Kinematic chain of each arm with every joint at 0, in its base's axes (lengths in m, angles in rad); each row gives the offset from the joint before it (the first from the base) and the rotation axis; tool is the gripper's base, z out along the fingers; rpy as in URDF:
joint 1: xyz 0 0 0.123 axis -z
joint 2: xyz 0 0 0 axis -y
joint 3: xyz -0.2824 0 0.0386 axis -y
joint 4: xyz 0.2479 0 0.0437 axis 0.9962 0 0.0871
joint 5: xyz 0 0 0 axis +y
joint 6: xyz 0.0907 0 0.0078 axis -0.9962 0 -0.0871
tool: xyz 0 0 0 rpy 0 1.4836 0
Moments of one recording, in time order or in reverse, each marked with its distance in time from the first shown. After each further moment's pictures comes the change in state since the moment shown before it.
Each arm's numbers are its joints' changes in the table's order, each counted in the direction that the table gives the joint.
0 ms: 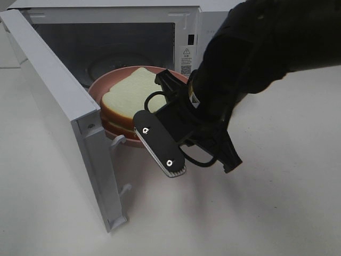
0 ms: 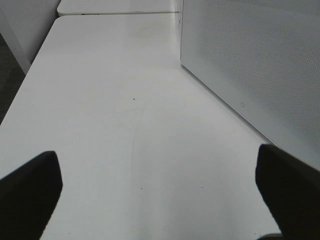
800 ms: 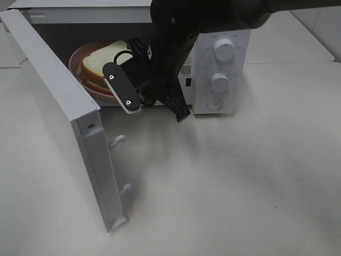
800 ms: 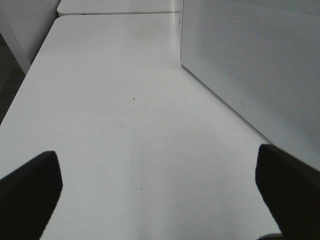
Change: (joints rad) left arm 0.000 0.000 0.000 0.000 0.000 0.000; right arm 0.113 -0.378 0.553 0.160 0.093 0.202
